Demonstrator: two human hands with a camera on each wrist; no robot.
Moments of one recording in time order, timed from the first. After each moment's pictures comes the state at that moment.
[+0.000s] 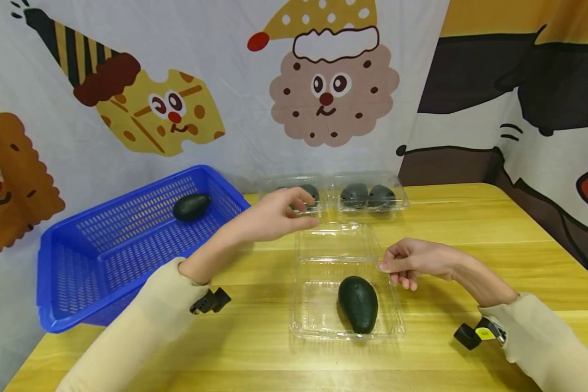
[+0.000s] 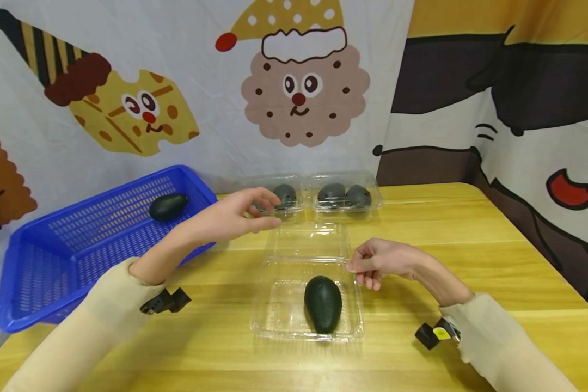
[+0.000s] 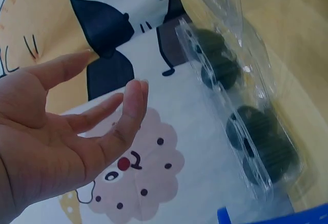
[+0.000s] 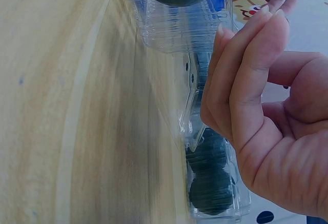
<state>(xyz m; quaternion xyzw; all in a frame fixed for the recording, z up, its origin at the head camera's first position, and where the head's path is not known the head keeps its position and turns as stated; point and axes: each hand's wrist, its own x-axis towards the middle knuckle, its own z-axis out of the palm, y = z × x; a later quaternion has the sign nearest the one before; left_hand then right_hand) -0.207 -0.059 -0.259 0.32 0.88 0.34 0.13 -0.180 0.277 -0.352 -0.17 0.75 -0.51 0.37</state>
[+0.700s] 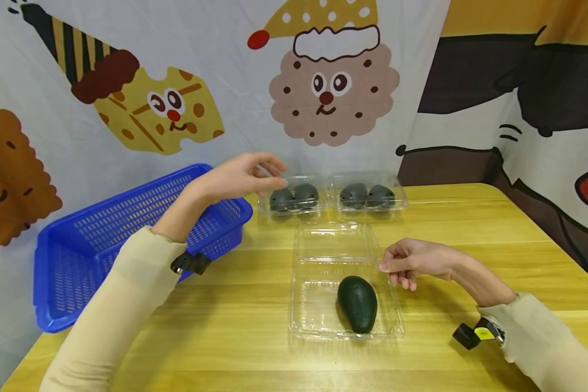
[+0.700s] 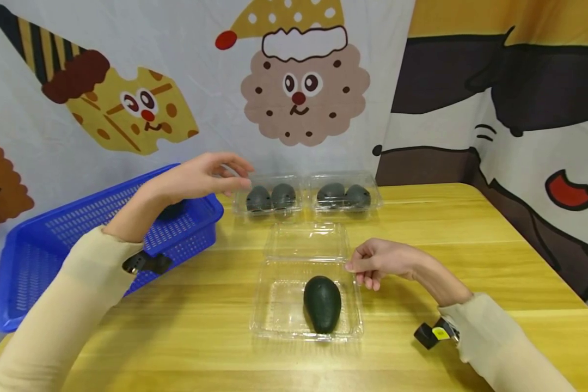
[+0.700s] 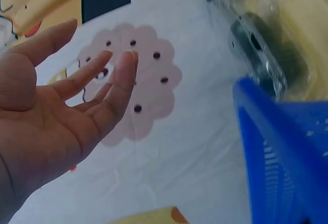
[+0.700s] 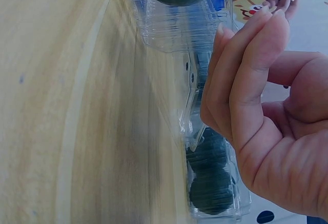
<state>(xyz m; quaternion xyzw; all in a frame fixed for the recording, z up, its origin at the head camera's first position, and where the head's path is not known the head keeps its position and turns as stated) -0.258 -0.106 -0.228 0.31 0.86 0.37 0.15 -0.180 0.276 -0.353 -0.18 0.75 -0.52 0.37</state>
